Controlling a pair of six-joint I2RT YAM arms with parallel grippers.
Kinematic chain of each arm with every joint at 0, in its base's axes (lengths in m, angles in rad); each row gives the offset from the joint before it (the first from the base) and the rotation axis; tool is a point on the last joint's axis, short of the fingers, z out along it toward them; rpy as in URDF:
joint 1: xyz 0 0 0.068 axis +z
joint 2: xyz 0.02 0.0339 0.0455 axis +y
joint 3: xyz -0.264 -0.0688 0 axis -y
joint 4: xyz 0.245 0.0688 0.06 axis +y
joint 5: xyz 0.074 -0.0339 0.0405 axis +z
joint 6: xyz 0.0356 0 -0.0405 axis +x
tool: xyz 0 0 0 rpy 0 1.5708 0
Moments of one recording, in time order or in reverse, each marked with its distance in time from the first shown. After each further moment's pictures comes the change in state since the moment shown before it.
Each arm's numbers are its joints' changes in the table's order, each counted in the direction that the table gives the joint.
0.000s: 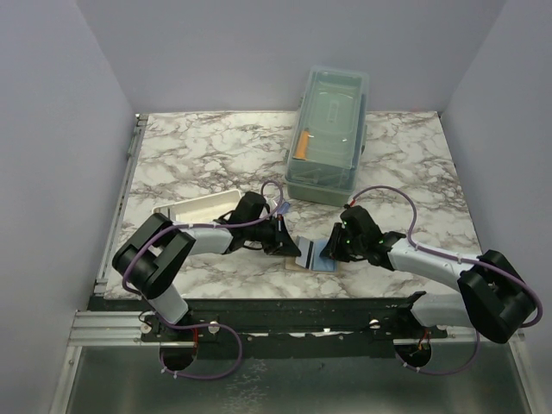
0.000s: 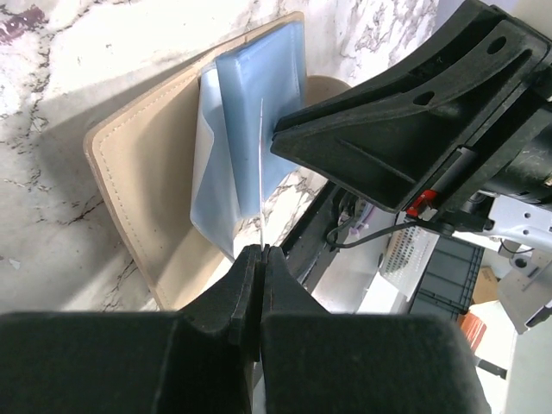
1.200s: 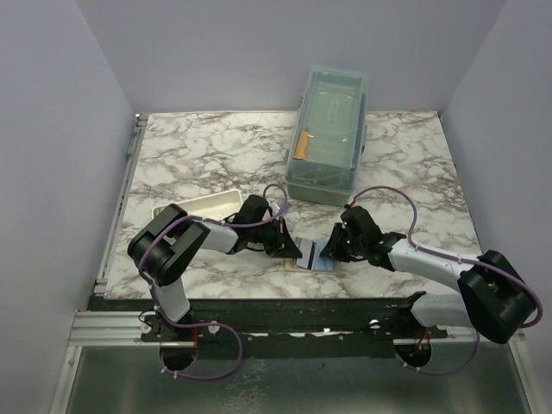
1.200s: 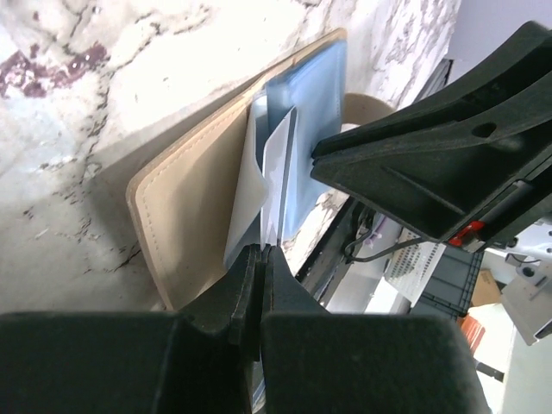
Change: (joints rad) left arm 0.000 0.121 0.001 -0.088 0.000 0.010; right arm 0.000 -0.002 -0.006 -0.011 0.000 0.003
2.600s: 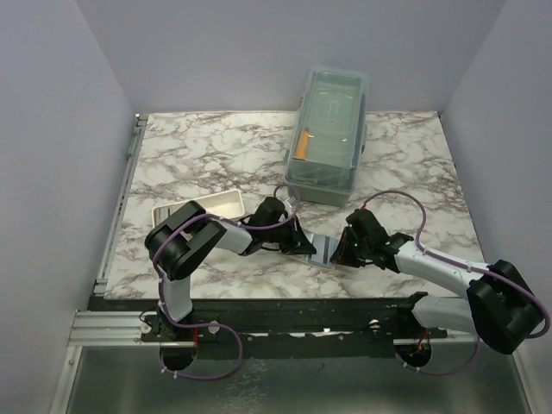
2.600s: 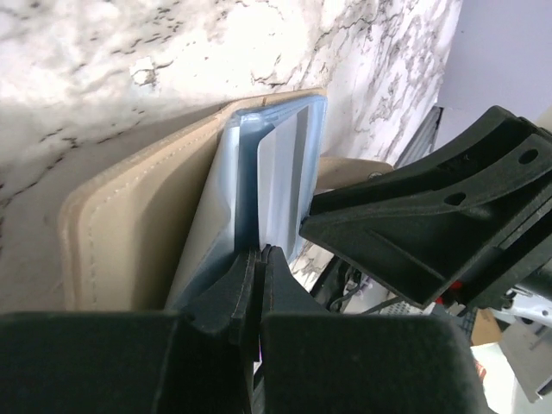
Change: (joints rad) left arm -0.097 0.108 0.064 -0.150 0.150 -0.142; right arm -0.026 -0.073 -0.010 0.166 -0.043 0.048
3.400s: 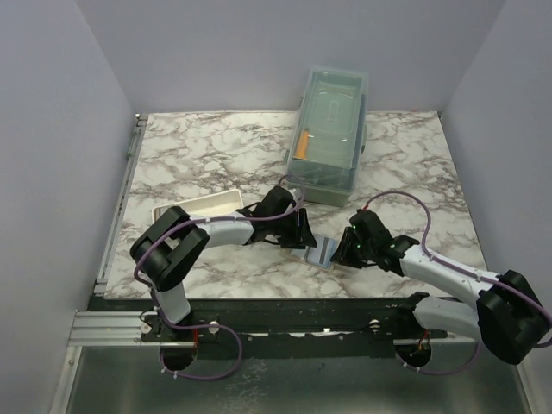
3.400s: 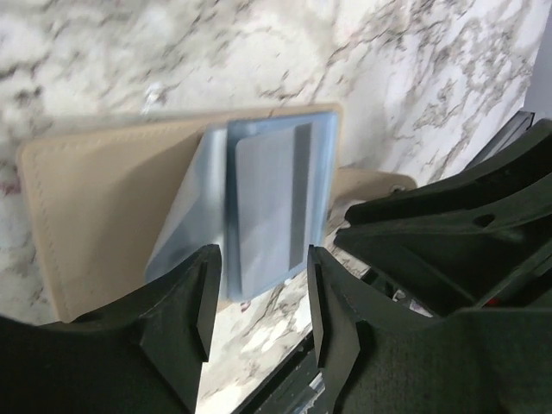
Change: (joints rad) left arm -0.031 -0.129 0.148 0.446 0.165 0.219; right arm 0.000 -0.076 -0.010 0.033 0.001 -0.017
